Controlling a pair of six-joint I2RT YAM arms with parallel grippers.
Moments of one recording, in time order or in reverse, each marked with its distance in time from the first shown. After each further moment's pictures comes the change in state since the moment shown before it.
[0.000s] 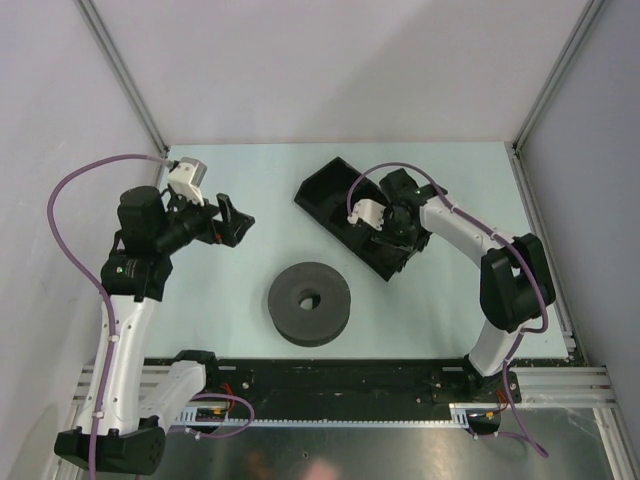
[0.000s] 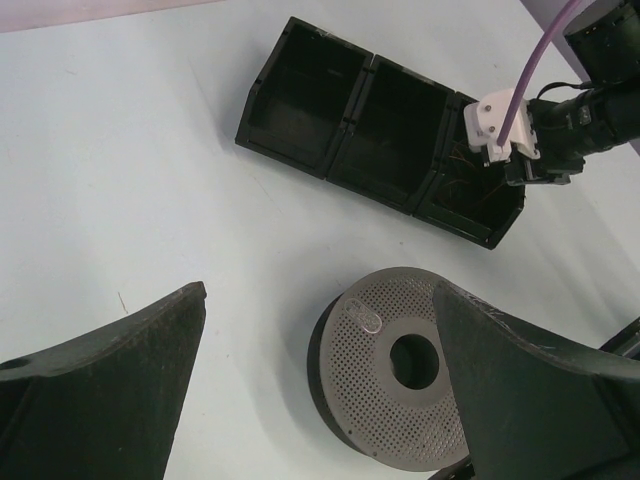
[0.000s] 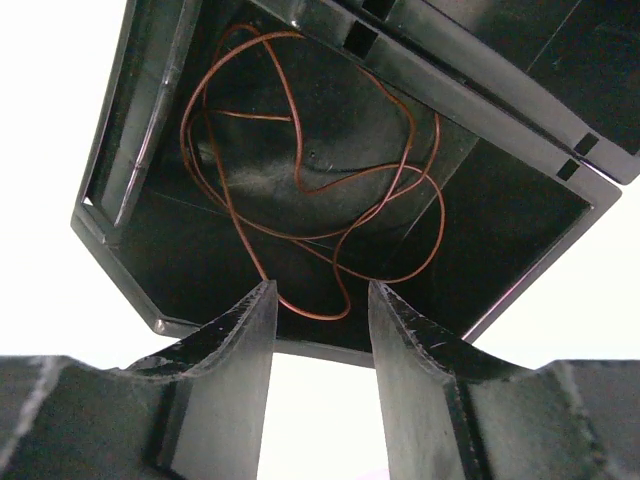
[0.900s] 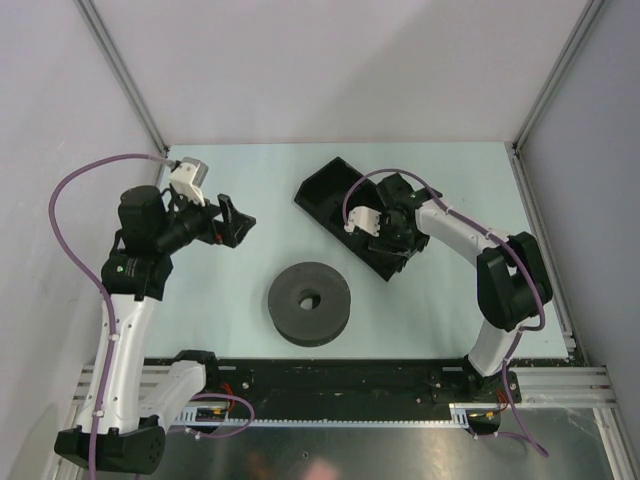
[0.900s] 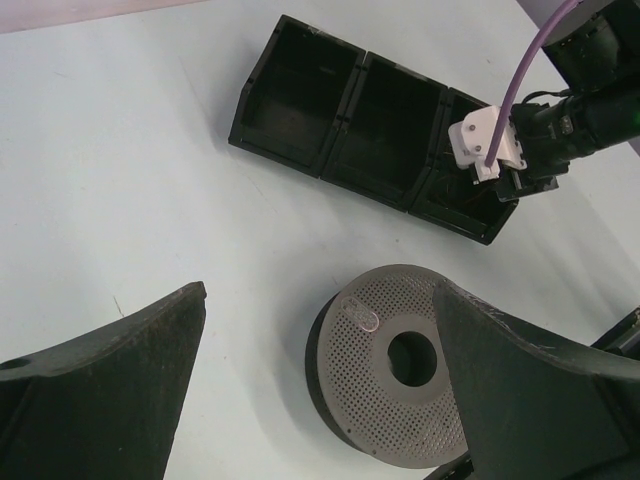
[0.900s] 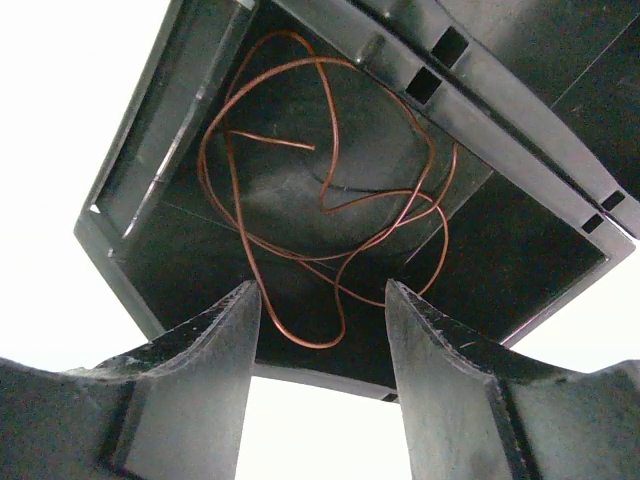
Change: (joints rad) left arm 0.000 0.002 0.000 0.000 0.020 0.010; right arm 0.018 0.010 -0.023 0.018 -0.023 -0.084
